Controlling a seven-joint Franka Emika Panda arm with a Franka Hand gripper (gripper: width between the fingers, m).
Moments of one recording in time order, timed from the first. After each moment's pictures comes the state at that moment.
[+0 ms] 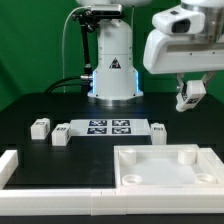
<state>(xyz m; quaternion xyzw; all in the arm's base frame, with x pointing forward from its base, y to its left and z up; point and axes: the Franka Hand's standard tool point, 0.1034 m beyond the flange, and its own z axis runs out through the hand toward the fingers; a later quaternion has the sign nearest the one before) 0.462 0.128 0.134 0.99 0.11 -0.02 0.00</state>
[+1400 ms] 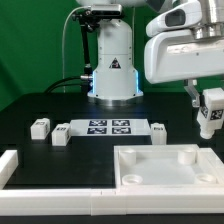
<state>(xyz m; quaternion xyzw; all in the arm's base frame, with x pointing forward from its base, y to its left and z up) 0.565 0.141 0.129 0.99 0.10 0.13 -0.05</state>
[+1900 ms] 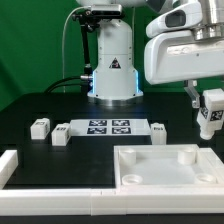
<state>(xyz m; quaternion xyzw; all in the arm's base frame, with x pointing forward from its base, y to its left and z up) 0.563 0.140 0.128 0.99 0.10 0.13 -0.05</state>
